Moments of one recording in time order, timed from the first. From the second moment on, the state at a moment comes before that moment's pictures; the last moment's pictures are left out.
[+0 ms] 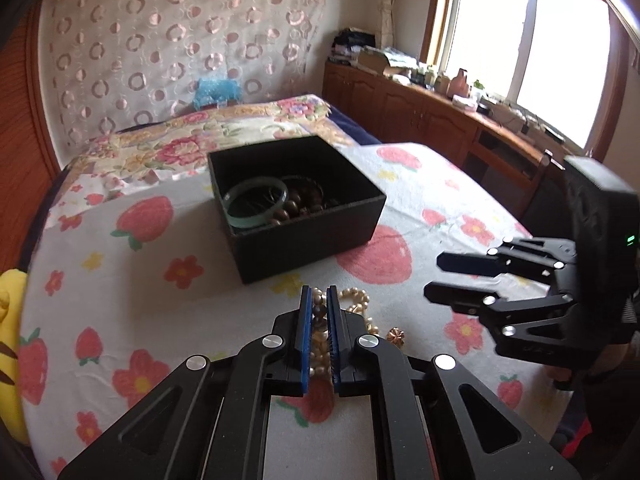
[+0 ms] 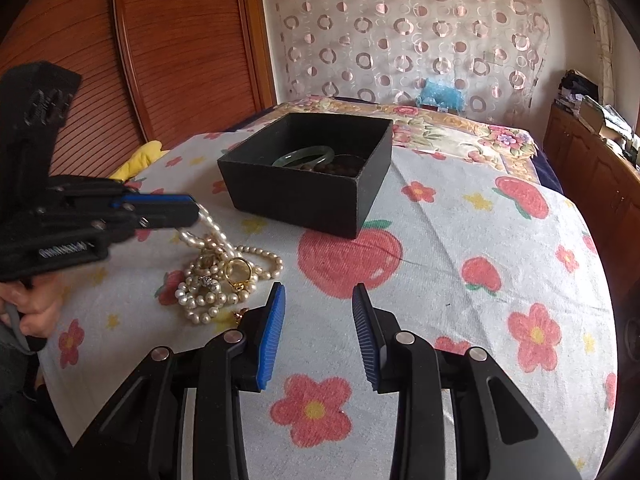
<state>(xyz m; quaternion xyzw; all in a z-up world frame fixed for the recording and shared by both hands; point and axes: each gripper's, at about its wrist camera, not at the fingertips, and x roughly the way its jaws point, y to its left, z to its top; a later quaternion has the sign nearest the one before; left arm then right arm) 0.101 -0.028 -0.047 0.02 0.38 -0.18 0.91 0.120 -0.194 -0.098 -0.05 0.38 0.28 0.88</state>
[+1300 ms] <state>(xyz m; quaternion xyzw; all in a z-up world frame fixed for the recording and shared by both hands) 0.061 0.066 -0.059 -0.02 0.38 -0.10 0.92 0.114 -0.131 -0.094 -0.09 0.38 0.34 0.85</state>
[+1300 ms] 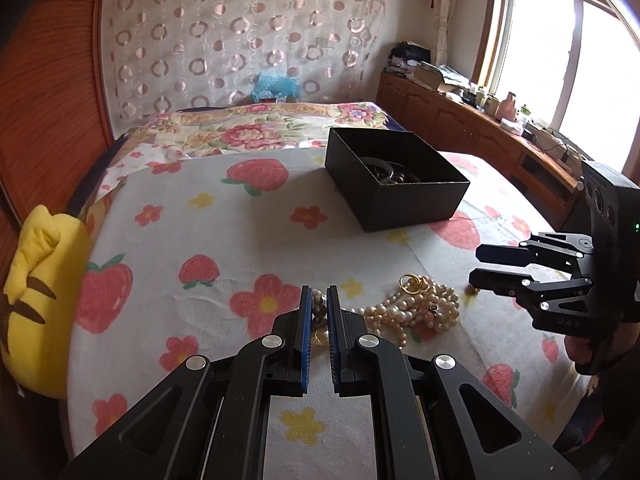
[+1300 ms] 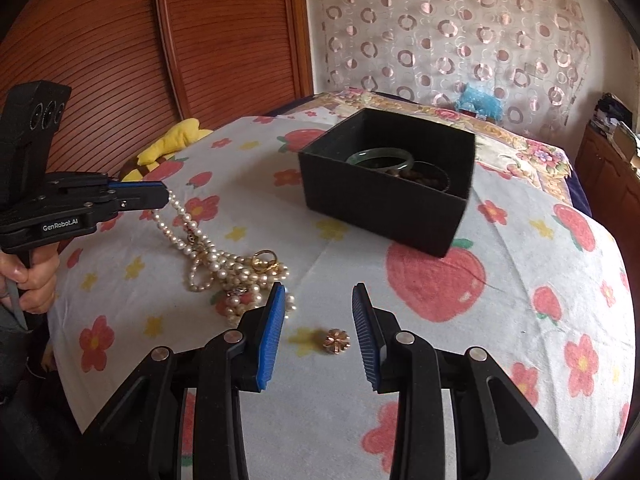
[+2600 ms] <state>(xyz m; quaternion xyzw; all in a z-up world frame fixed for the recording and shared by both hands) 0.074 0.068 -0.095 0.01 0.43 -0.09 0.90 0.116 -0.120 -0.100 -0.11 0.39 0.34 0.85</state>
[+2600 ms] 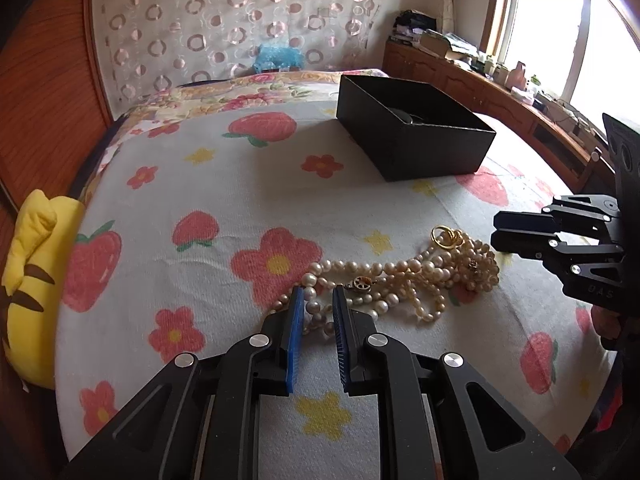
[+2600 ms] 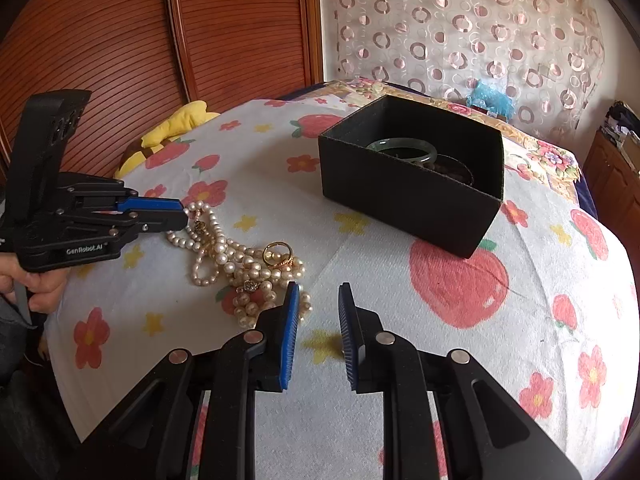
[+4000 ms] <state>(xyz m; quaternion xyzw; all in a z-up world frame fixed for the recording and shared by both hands) 0.063 0.028 0.099 0.01 0.22 -0.13 0.97 0.112 -0.085 -0.100 -0.13 0.41 0.36 0.83</state>
